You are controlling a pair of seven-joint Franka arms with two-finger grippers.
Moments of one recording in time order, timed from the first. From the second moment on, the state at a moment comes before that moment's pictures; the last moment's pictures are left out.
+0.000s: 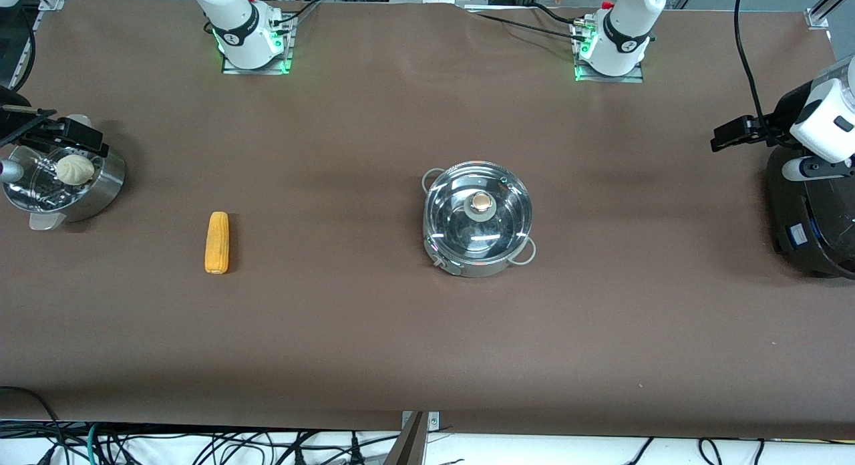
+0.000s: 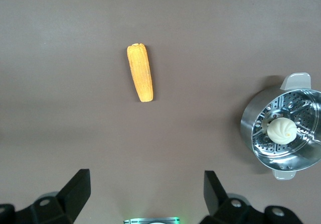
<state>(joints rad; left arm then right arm) 0.01 0.04 -0.01 -1.59 -0.02 1.44 -0.12 -0.02 0.10 -0.02 -1.51 -0.02 1.48 0.02</state>
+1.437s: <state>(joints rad) 0.01 0.05 -0.05 -1.60 -0.02 1.44 -0.12 -0.02 0.12 -0.02 -1.51 -0.02 1.54 0.02</state>
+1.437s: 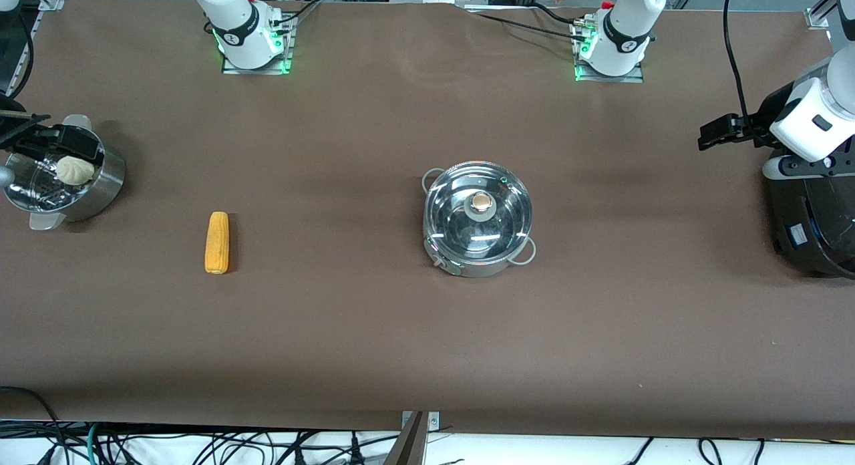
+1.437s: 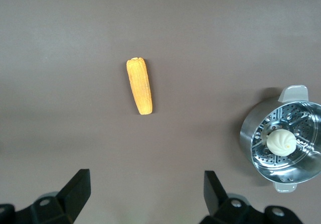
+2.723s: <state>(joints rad) -0.04 0.20 -0.45 -1.61 -0.06 1.64 -0.62 -0.02 0.50 -0.01 -1.53 0.04 1.94 0.02</state>
